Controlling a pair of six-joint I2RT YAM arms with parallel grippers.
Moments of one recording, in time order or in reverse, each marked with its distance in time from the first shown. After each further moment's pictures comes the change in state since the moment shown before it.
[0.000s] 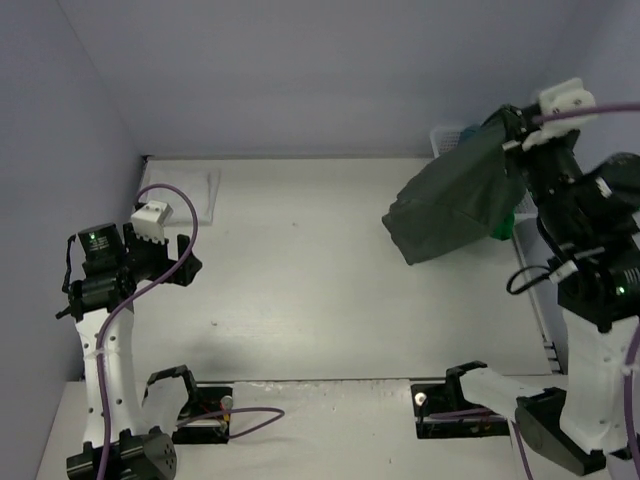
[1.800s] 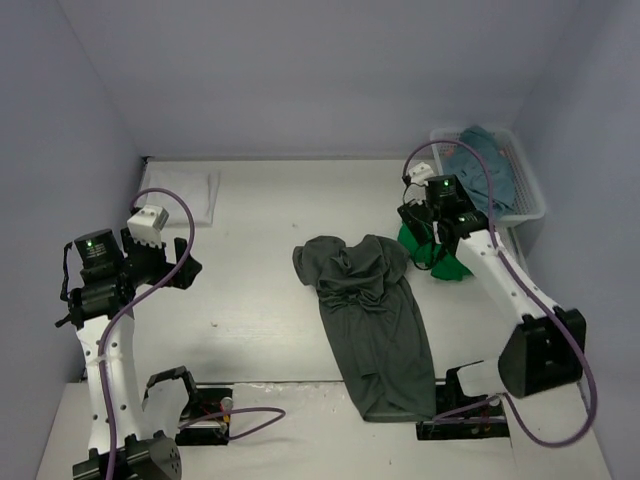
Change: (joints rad) left arm 0.037 -0.029 -0.032 0.019 0.049 -0.023; right arm 0.002 0.166 -0.851 0.127 0.284 0.029
